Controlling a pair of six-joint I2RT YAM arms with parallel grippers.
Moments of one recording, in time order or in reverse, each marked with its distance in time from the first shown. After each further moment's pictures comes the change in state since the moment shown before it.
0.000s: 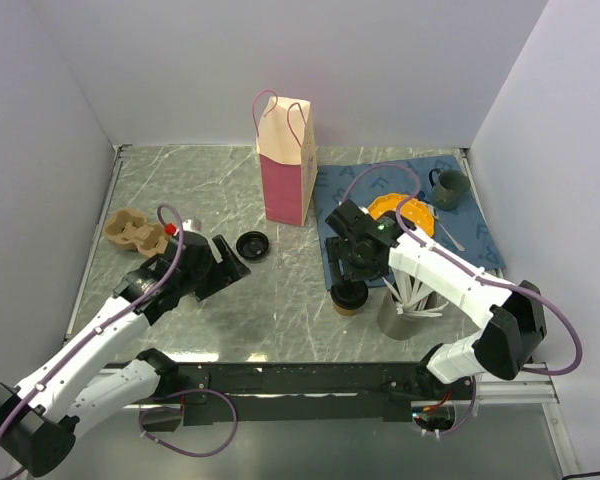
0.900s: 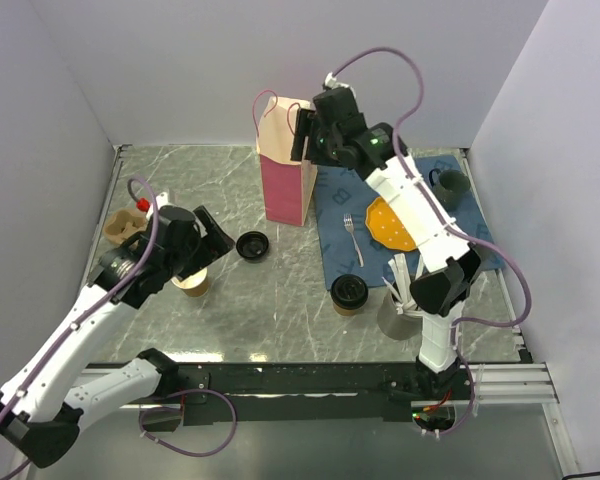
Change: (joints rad) left arm 0.007 0.076 0.346 -0.244 -0.192 -0.016; right arm -0.111 0.497 1.104 0.069 0.024 -0.019
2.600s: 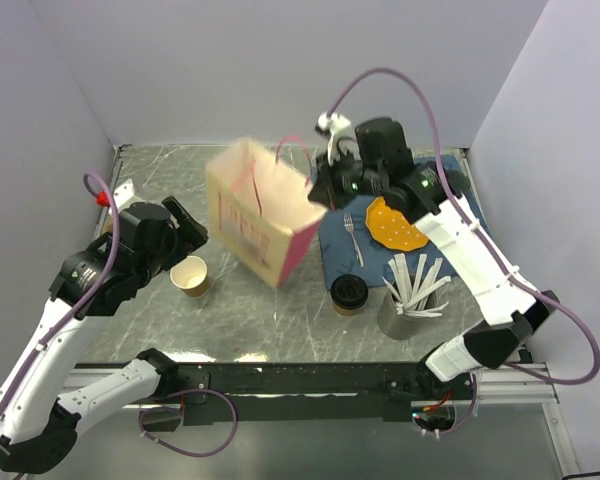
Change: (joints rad) left arm 0.000 -0.049 0.196 -0.185 -0.176 0.021; right arm 0.000 -0.407 -0.490 0.157 -0.481 -0.463
